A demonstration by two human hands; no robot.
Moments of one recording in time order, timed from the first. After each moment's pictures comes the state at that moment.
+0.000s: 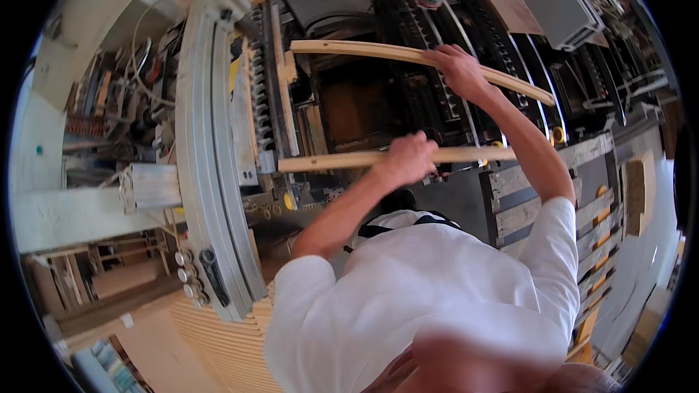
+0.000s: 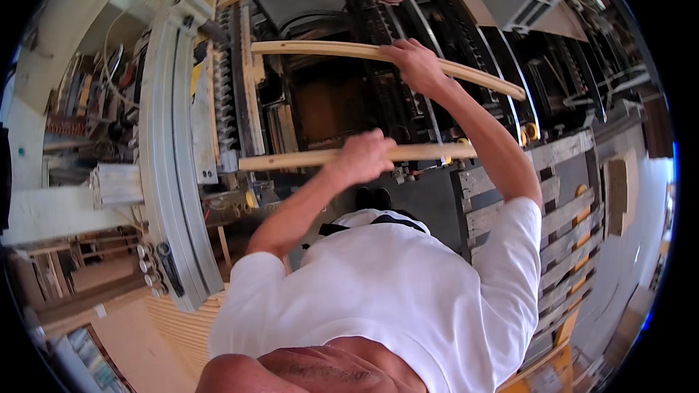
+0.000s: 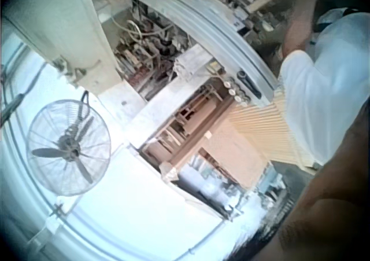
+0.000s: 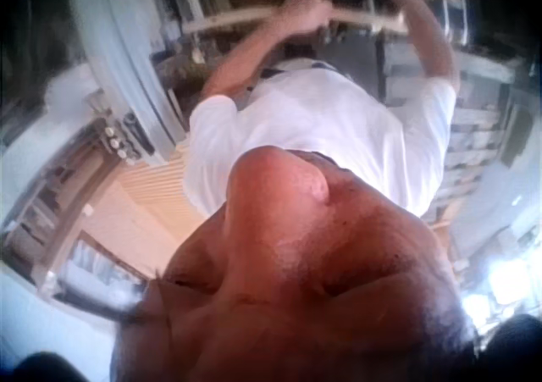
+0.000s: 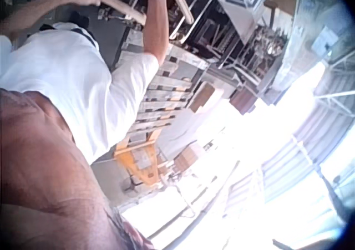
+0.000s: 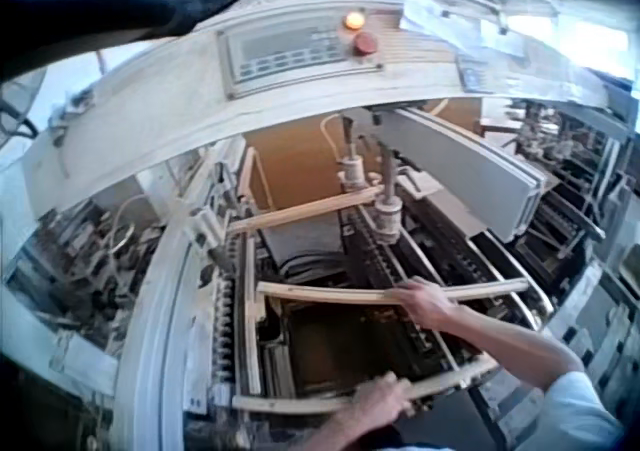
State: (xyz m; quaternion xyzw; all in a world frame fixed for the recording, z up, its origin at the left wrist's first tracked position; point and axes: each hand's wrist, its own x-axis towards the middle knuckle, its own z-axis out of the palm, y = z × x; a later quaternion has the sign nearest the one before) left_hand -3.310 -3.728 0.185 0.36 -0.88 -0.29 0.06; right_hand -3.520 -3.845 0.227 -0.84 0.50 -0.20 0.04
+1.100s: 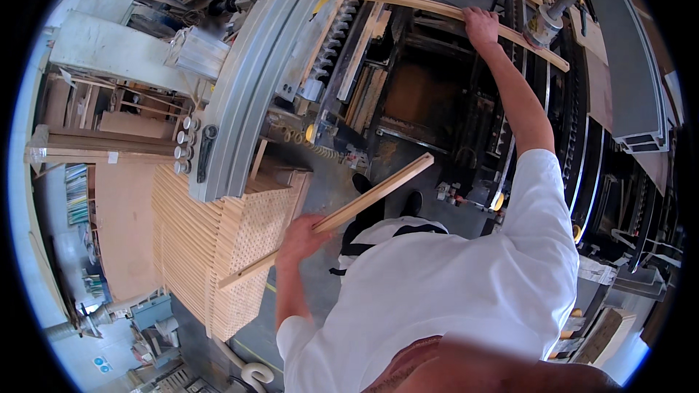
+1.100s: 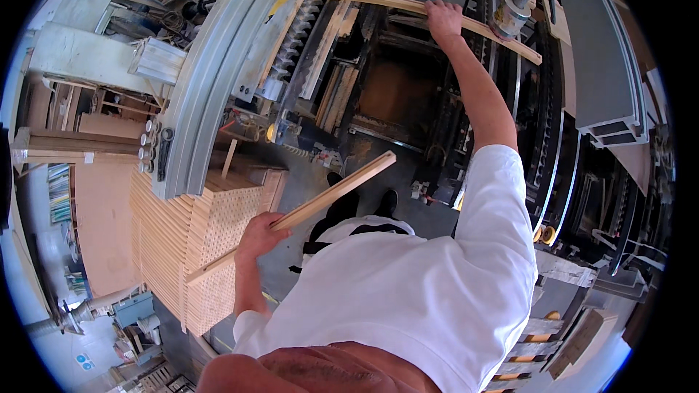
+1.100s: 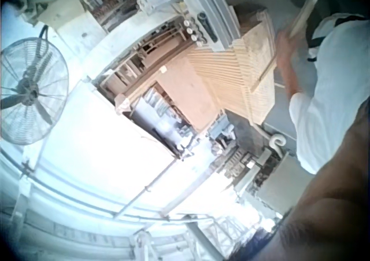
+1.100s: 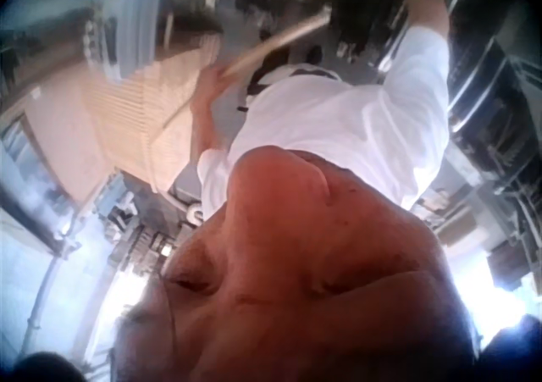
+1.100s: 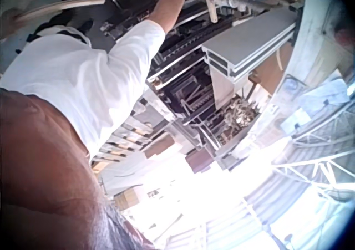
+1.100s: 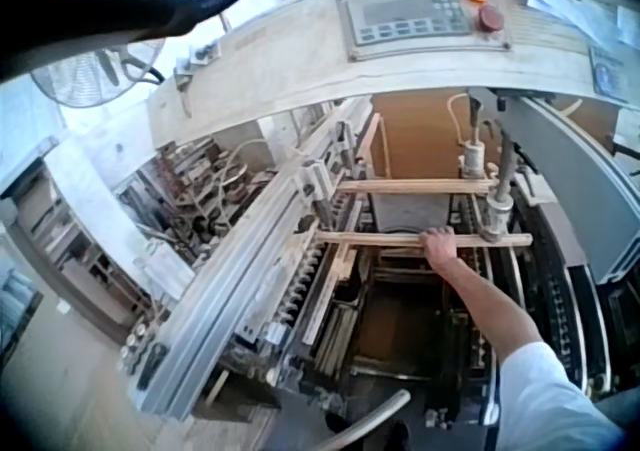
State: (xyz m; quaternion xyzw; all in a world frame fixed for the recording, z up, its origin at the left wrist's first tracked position) left_hand -3.189 -3.464 0.235 0.81 -0.44 -0.38 0.10; right_hand -3.407 -4.053 0.152 -0.86 0.44 -0.20 -0.16
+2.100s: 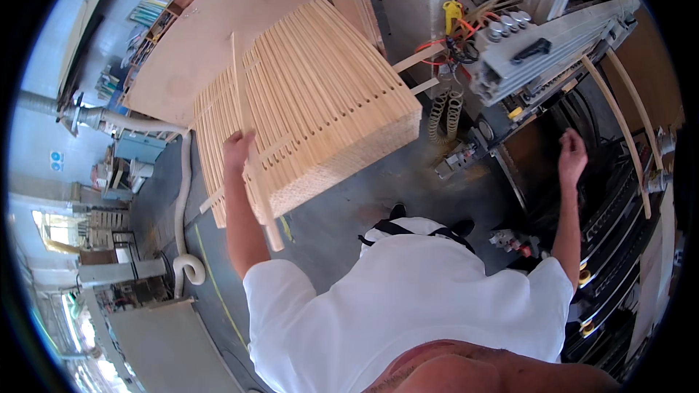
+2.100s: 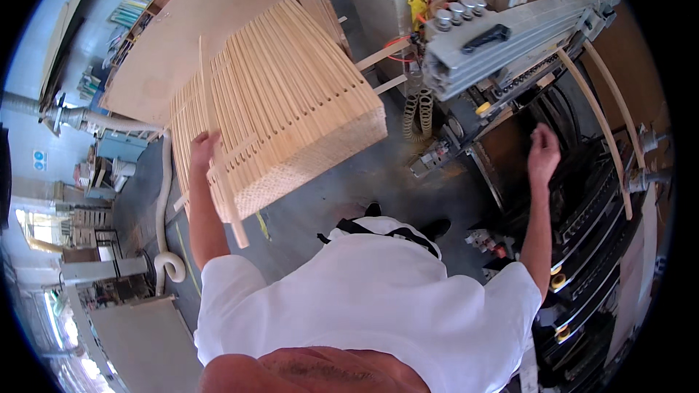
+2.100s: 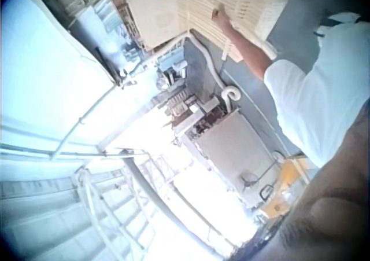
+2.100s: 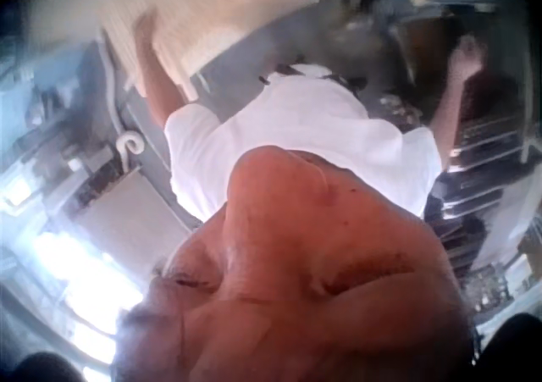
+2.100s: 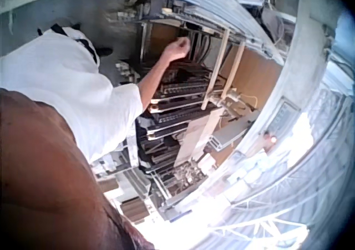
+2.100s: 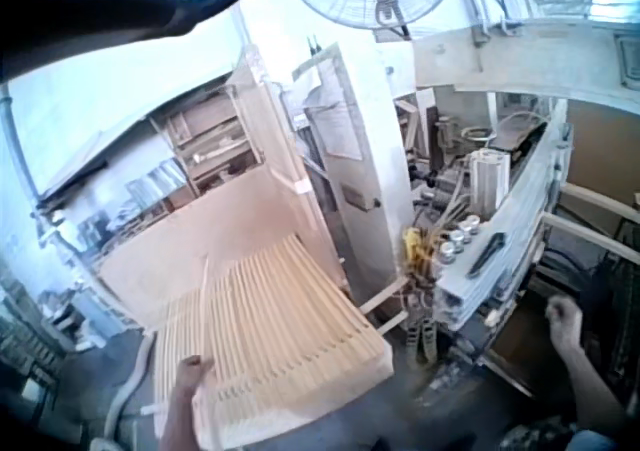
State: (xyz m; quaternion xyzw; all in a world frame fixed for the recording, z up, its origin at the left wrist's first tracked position) left_hand -2.888 -2.992 0.211 0.89 0.04 -0.05 0.46; right_hand -3.282 -3.721 0.140 -0.78 0.32 -0.40 0.35
